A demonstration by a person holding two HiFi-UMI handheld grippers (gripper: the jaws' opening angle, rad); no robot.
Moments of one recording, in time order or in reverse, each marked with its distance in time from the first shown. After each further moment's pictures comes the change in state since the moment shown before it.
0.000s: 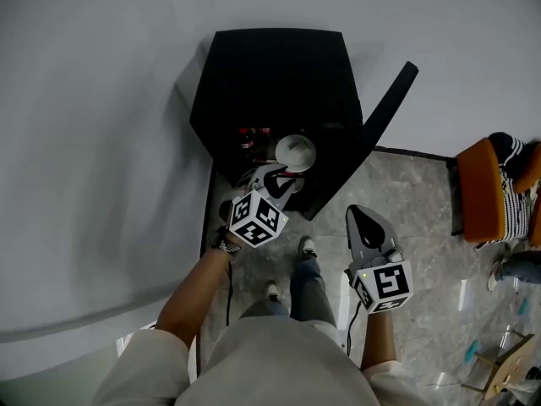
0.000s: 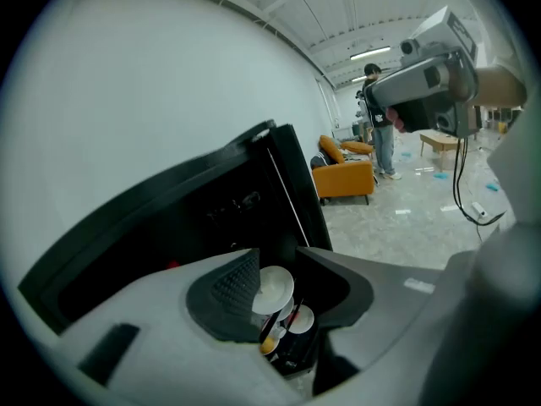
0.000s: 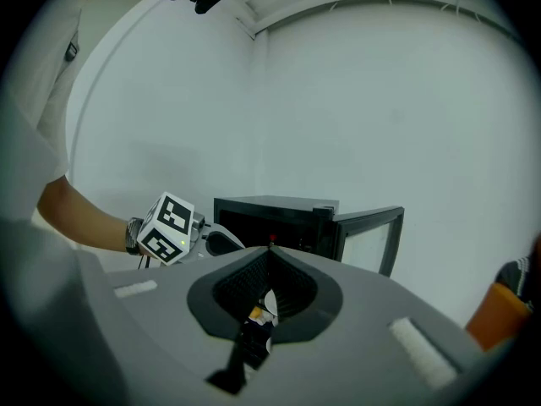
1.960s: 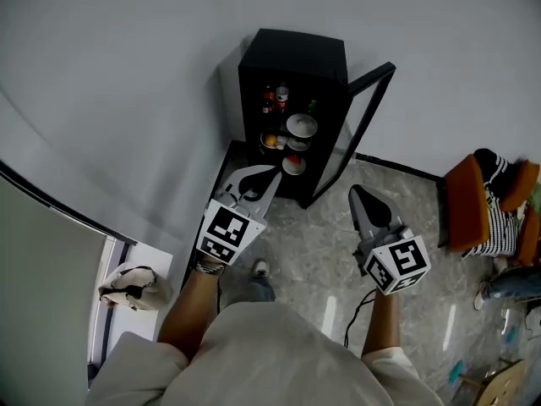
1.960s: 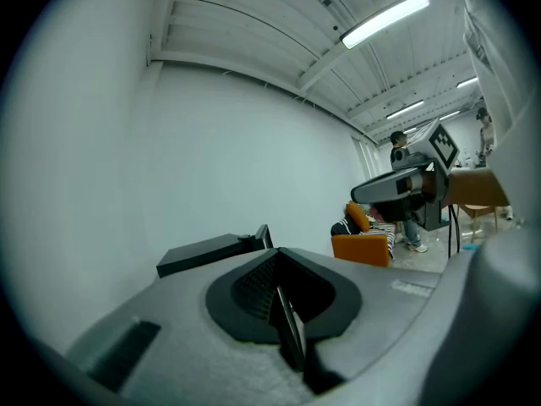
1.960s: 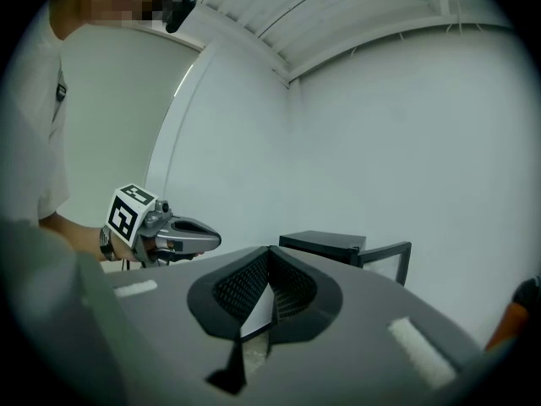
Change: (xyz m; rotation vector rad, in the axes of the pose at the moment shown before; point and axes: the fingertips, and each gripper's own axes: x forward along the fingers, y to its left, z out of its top) left arm -0.314 -0.210 0.120 -0.252 -0.361 0.286; right arm -0.272 0.112 0.037 -0.071 -0.191 0.230
